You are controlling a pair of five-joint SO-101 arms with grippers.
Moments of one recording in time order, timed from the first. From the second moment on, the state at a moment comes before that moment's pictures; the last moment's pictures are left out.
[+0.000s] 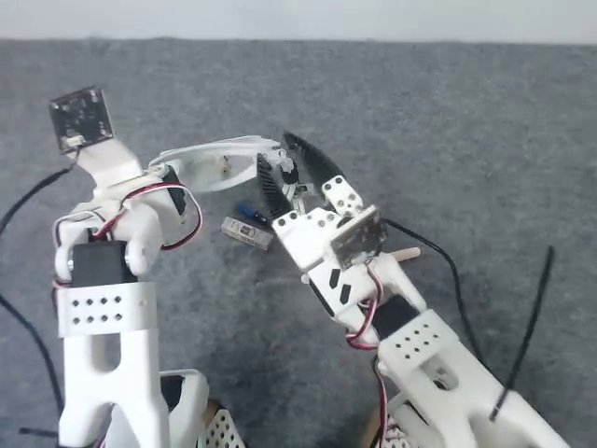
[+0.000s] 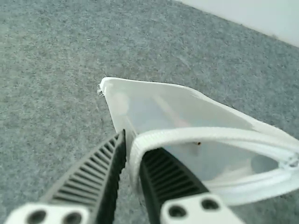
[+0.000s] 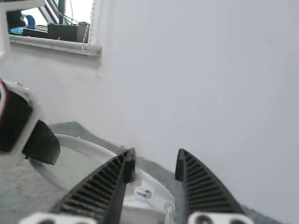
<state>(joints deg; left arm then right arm) -11.4 -43.9 37.8 61.5 19.5 -38.2 -46.1 69.6 -22.6 5.1</state>
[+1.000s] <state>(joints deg) -23.4 -43.9 37.8 61.5 21.7 -37.8 -48.3 50.7 26.3 3.8</state>
